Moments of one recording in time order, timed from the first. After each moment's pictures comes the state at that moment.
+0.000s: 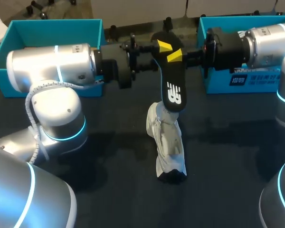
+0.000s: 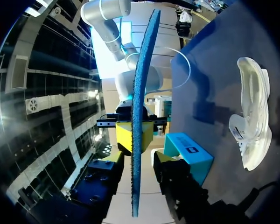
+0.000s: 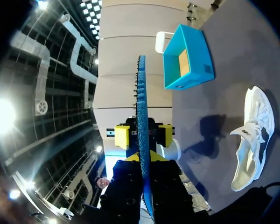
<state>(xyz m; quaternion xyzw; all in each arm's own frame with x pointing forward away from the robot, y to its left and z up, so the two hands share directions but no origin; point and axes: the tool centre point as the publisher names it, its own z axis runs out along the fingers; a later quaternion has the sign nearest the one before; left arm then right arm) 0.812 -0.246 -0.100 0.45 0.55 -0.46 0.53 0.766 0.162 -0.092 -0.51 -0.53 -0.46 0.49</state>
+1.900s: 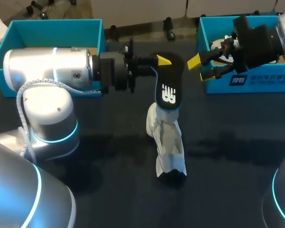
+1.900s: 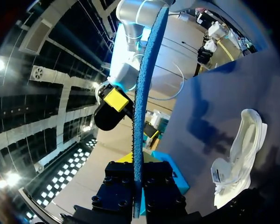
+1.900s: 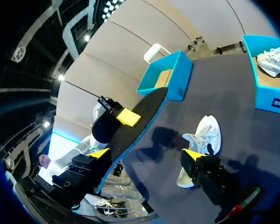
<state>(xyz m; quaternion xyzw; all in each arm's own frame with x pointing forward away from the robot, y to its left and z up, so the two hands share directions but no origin) 0.780 -0.243 -0.113 0.38 0.61 -0.55 0.41 0.731 0.096 -0.103 -0.50 -0.71 -0.43 0.24</state>
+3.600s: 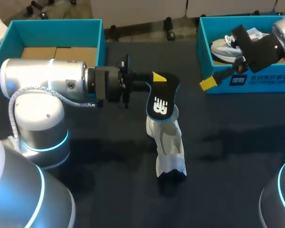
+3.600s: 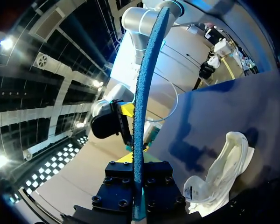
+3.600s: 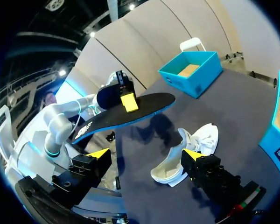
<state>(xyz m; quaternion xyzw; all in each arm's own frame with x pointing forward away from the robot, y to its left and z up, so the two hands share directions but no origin) 0.747 -0.232 -0.142 0.36 0.64 -0.59 0.35 0.725 0.068 -0.147 -0.29 -0.82 -0.43 0.22</state>
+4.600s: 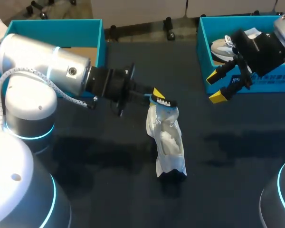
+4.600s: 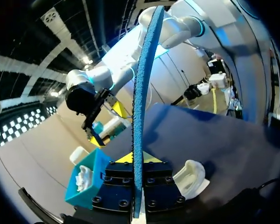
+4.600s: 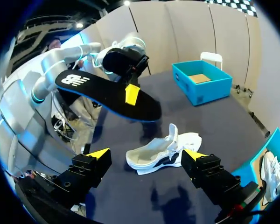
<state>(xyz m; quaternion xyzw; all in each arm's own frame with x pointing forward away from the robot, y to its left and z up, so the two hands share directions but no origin) 0.705 -0.223 -0.174 0.30 0.75 -0.57 0.14 0.725 0.046 -0.164 -0.11 -0.91 -0.39 0.09</state>
